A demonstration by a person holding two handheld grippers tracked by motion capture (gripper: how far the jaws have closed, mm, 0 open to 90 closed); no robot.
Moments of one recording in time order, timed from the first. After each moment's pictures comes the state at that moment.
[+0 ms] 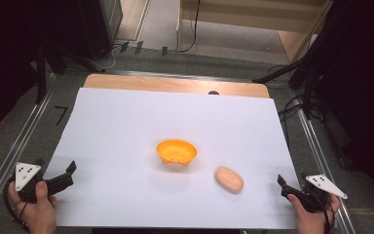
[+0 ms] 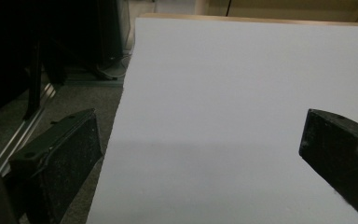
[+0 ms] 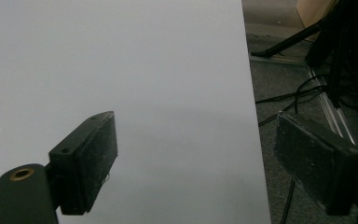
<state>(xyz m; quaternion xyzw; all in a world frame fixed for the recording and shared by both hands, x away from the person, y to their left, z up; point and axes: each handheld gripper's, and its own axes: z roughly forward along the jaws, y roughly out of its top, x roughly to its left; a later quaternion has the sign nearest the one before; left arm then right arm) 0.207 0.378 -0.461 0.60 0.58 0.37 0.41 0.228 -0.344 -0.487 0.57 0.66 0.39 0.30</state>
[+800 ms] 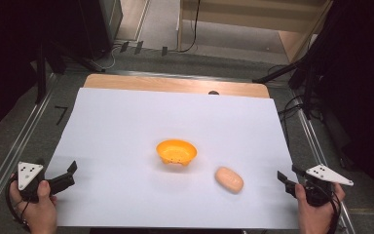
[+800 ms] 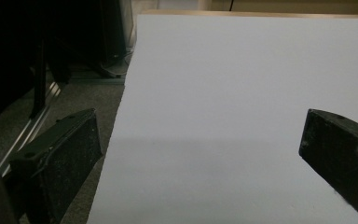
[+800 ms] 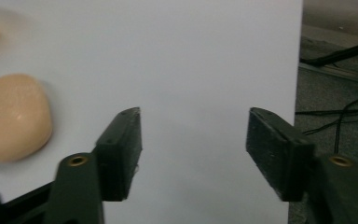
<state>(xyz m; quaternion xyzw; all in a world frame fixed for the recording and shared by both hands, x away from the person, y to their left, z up) 0.209 0.376 -0.461 0.60 0.59 0.37 0.40 0.237 -0.341 -0.446 0.50 0.73 0.40 0.24</state>
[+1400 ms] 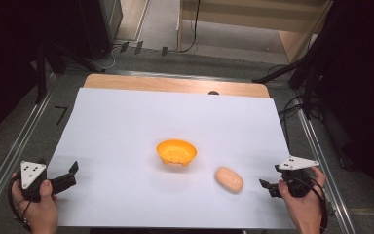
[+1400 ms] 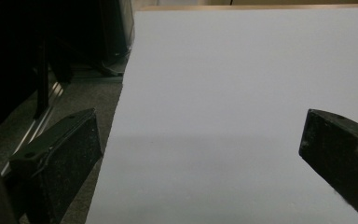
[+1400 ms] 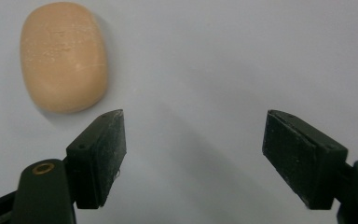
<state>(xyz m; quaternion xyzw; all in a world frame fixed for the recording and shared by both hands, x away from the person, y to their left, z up) 0.211 0.372 -0.461 0.61 0.58 0.38 0.38 0.262 -0.296 -0.436 0.41 0.85 0.30 0.15</state>
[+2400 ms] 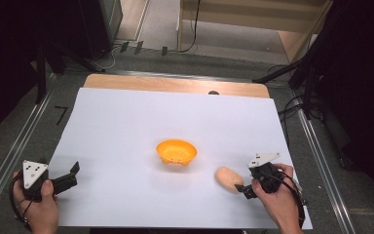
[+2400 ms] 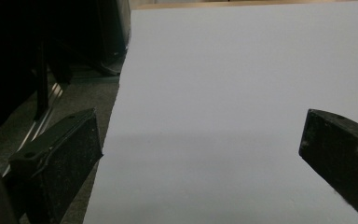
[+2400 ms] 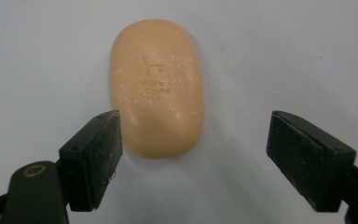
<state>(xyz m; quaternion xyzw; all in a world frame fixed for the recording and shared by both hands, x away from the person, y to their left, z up) 0.212 0.371 -0.461 0.62 0.57 0.38 0.38 0.274 -0.224 -0.436 0.35 0.90 0.26 0.08</state>
